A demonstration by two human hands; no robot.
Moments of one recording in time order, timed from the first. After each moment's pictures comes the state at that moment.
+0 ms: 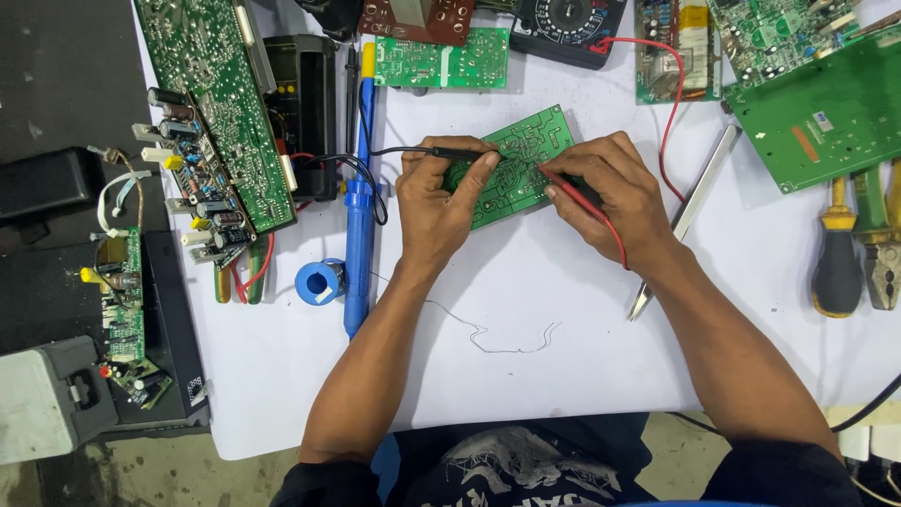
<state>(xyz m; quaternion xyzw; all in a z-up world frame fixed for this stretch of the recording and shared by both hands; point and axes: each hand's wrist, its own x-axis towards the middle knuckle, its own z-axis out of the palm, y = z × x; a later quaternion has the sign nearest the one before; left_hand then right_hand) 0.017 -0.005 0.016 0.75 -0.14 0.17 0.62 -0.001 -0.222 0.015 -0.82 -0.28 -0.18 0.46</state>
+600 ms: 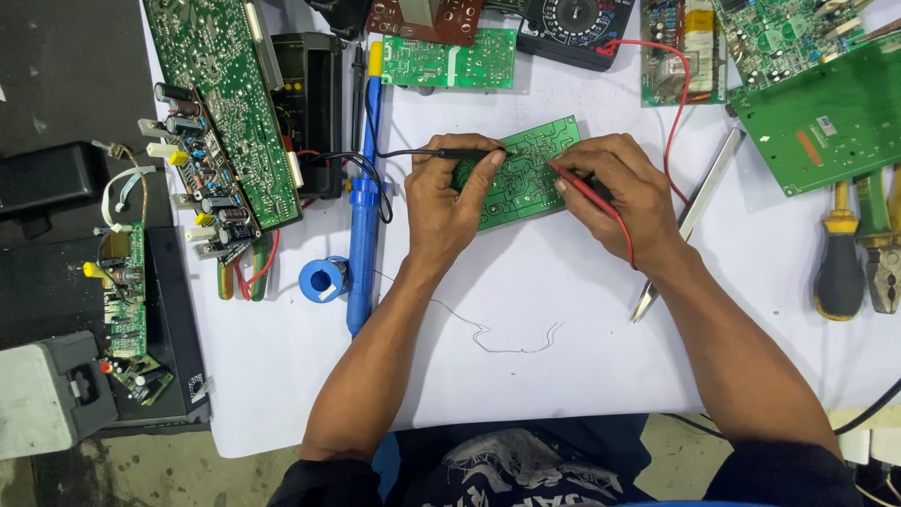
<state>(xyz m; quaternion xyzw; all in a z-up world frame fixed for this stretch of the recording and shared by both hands) 0.017 -0.005 0.010 0.75 -0.14 0.17 0.62 0.000 -0.226 0.012 -0.82 -0.26 -0.17 0.47</state>
